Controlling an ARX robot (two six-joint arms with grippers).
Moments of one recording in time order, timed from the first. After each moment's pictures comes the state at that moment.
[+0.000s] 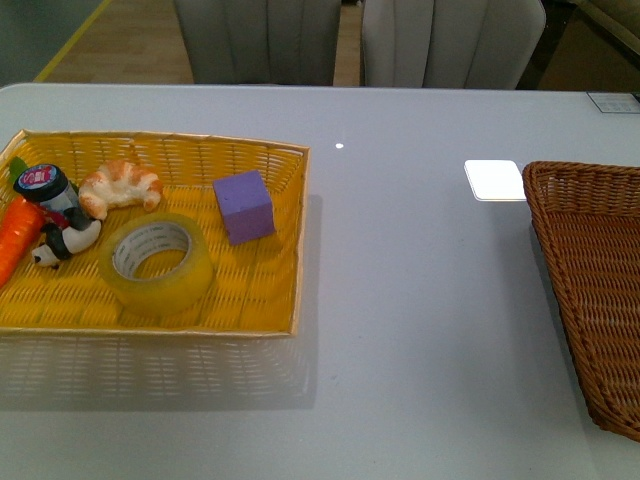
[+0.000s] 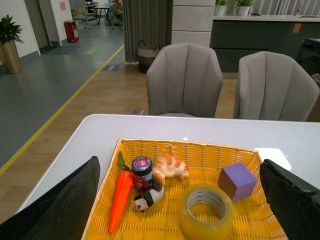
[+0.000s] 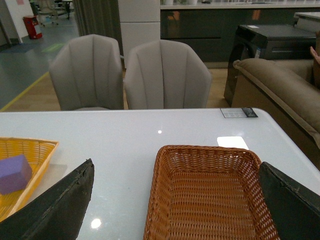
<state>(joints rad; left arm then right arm) 0.00 0.02 0.01 0.00 0.00 -0.01 0.00 0.00 0.02 0.00 0.00 0.00</state>
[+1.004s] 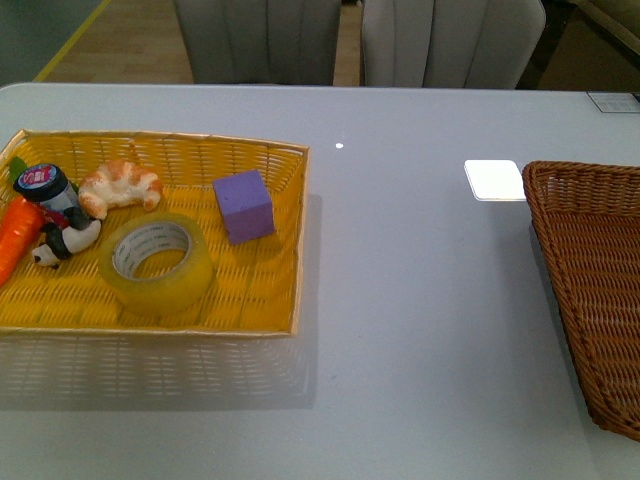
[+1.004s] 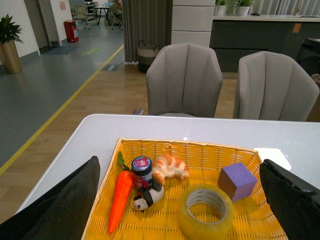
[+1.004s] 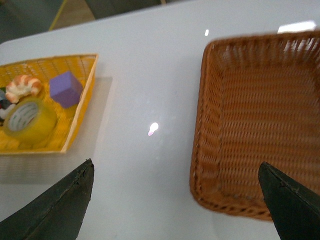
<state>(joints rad) 0.00 0.02 0.01 0.00 0.00 -0.01 -0.16 0.50 0.23 -0.21 -0.33 0.12</state>
